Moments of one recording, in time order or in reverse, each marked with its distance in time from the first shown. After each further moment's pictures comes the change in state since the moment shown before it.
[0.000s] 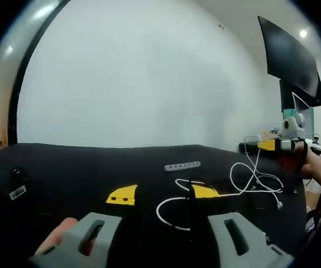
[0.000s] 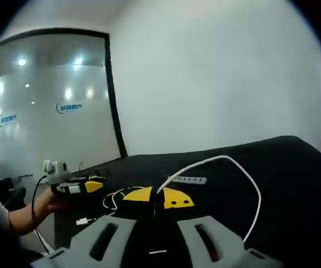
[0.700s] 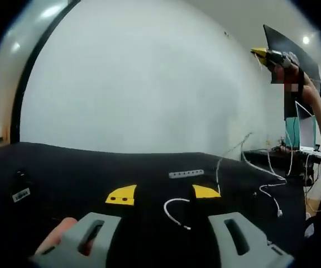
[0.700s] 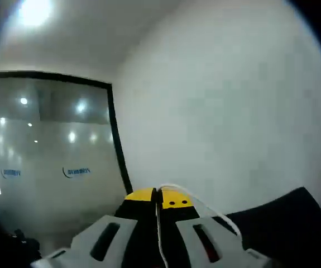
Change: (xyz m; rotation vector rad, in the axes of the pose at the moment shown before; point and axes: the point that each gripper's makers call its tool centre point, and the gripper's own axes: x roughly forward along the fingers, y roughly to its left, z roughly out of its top) left arm -0.001 0.005 0.010 -0.016 -0.046 0.004; right arm 0.022 0.068 0.239 0.037 -0.191 -0.012
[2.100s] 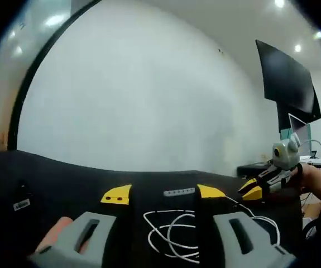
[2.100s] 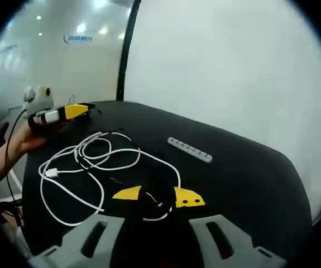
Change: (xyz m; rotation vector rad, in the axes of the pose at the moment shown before) left arm -0.004 -0.003 0.024 0.010 -0.125 -0.018; right arm -0.047 -0.070 -0.299 -0.469 0.675 -0.088
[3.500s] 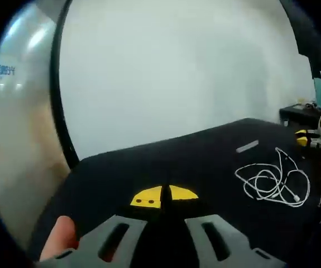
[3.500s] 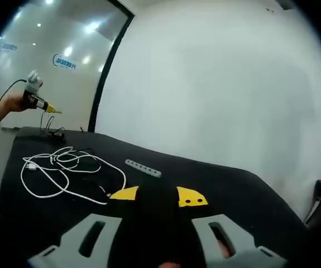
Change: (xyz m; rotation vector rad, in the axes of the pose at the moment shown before) left arm -0.089 0.152 0.031 0.200 0.480 0.349; right arm -0.067 -0.074 -0.006 0.028 -0.432 -0.203
